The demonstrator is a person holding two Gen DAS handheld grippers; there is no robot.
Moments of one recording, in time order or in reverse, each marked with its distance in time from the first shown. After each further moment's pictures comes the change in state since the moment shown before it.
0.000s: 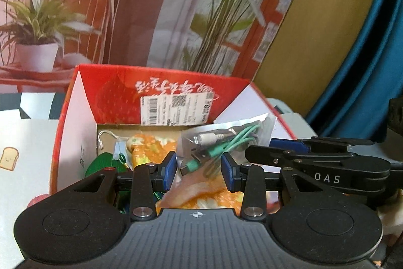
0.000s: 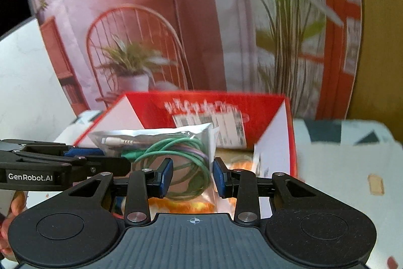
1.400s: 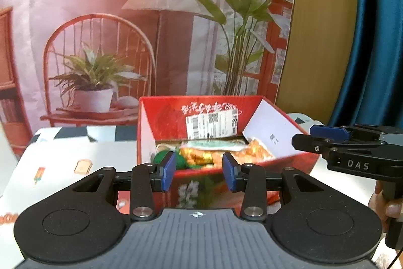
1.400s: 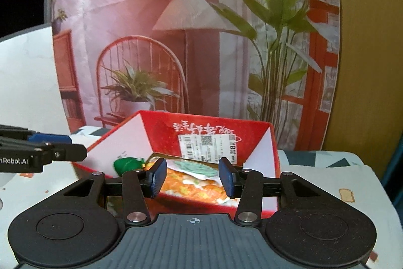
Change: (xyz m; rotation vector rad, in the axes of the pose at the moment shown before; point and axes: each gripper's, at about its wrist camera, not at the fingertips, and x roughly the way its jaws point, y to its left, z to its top) left arm -0.133 -0.025 -0.067 0.126 -0.216 0.220; right arm -0.093 0.053 -0.060 -0.125 -0.266 -0.081
